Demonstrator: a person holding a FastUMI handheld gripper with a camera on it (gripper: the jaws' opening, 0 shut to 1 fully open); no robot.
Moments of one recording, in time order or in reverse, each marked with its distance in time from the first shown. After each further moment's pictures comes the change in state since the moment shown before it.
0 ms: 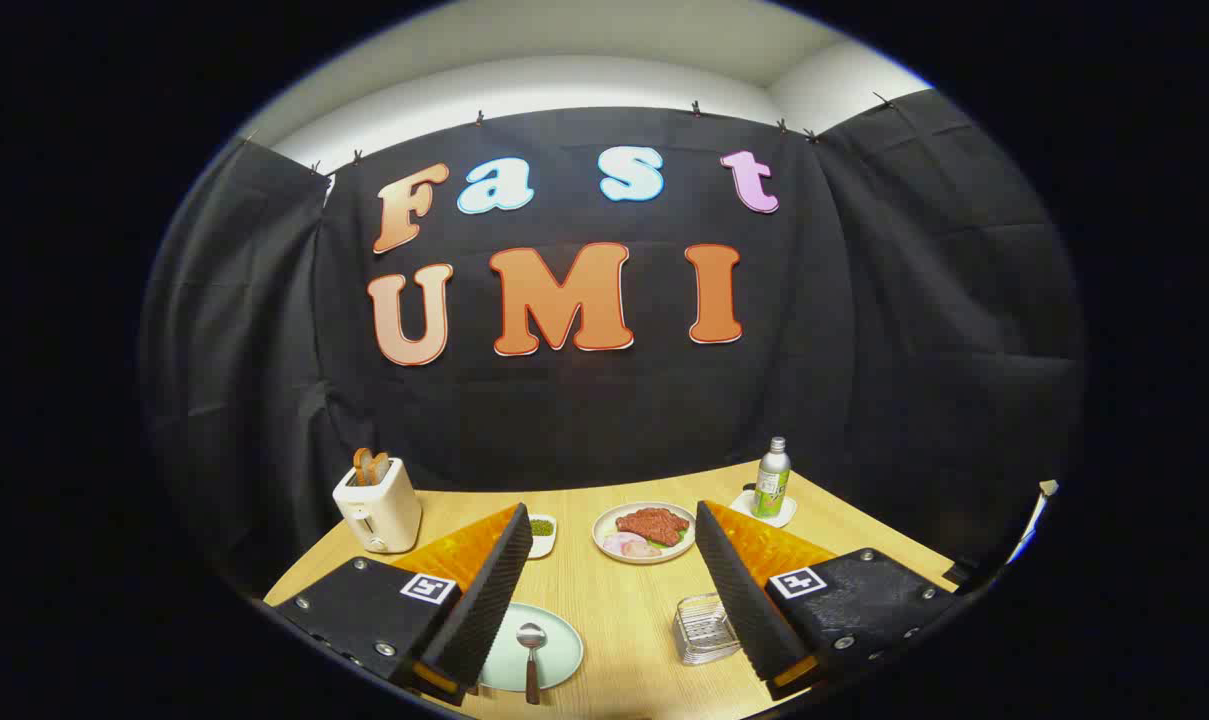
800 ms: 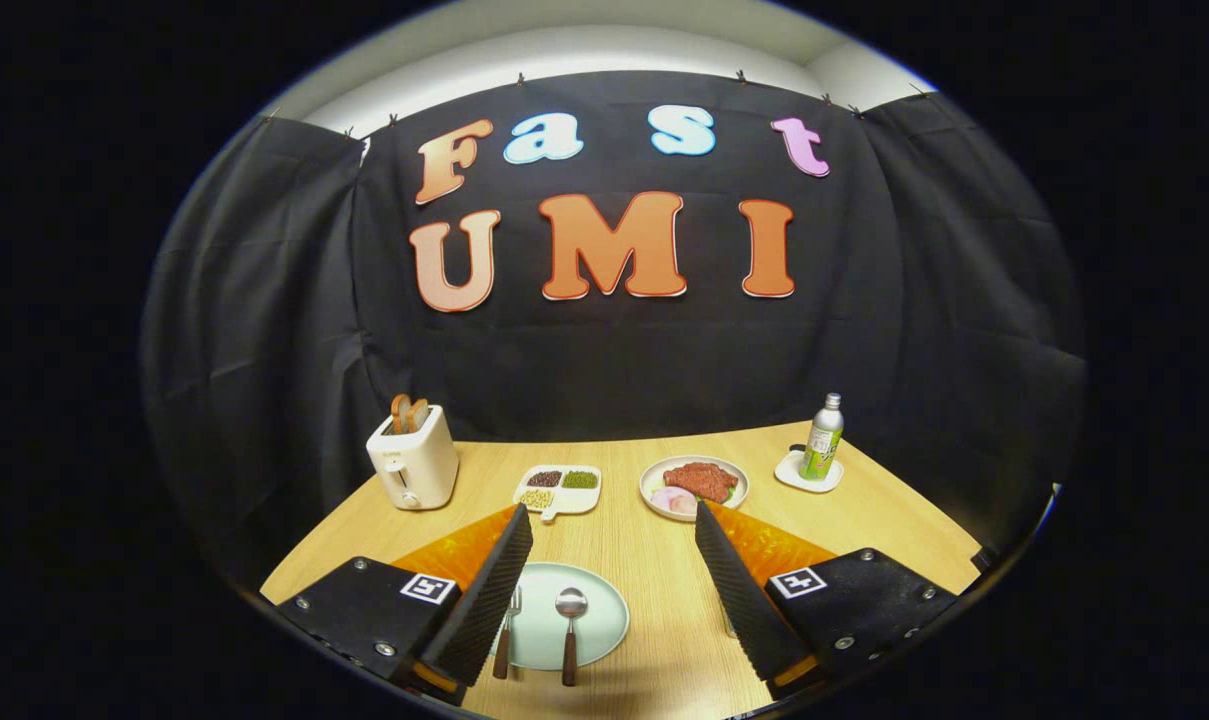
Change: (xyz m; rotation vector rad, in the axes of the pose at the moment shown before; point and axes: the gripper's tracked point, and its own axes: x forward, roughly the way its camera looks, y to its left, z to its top) arm 0.003 0.051 -0.067 -0.059 0.149 0.112
